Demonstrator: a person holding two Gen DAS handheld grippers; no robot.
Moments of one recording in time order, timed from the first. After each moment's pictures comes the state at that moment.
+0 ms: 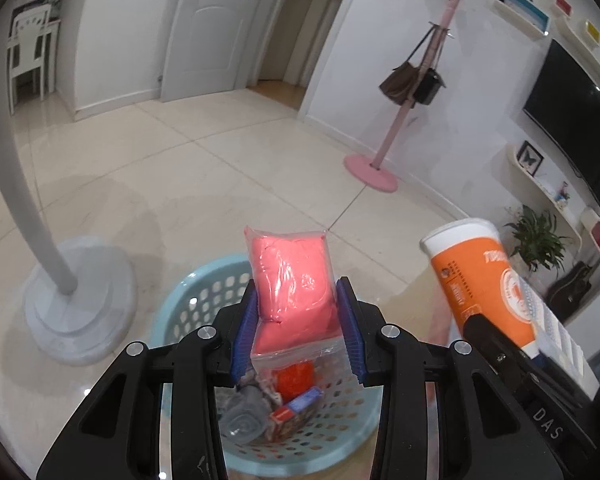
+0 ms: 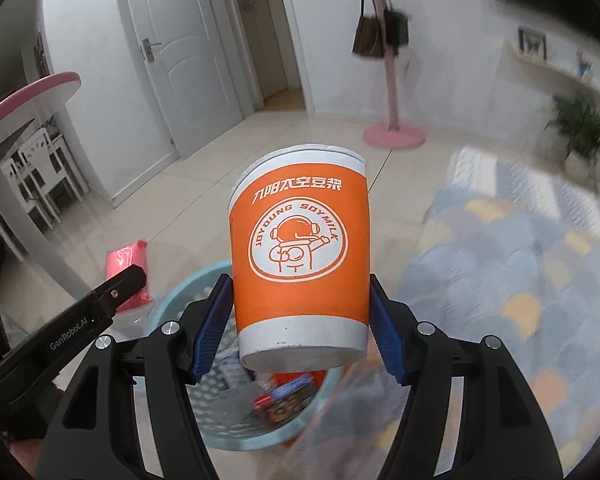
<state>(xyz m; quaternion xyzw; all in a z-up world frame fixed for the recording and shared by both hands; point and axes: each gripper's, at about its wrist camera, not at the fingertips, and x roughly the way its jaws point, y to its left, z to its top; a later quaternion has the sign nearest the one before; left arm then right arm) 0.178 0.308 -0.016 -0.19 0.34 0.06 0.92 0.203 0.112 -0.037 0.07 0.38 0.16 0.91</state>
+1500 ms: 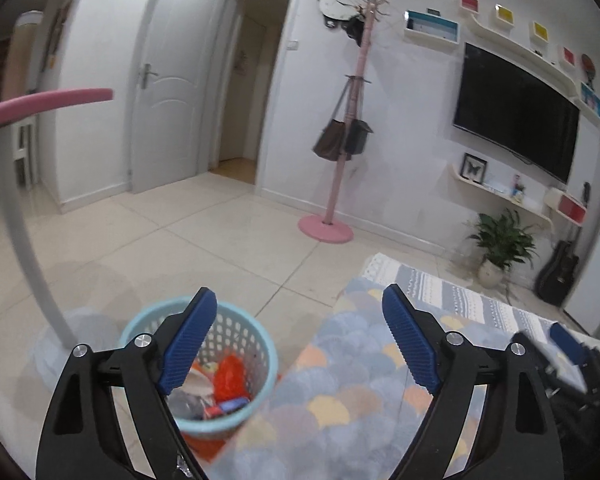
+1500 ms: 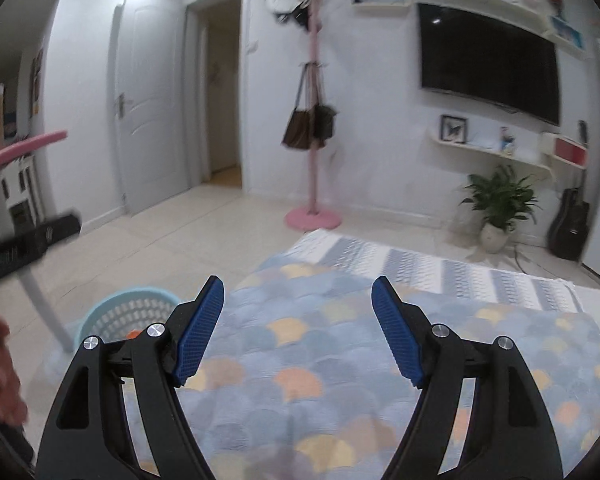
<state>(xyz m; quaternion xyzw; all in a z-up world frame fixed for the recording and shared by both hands) 0.063 0.121 0.069 -0.09 0.20 0.04 0.97 0.055 -0.101 0.041 0.01 0.20 0.04 0.98</state>
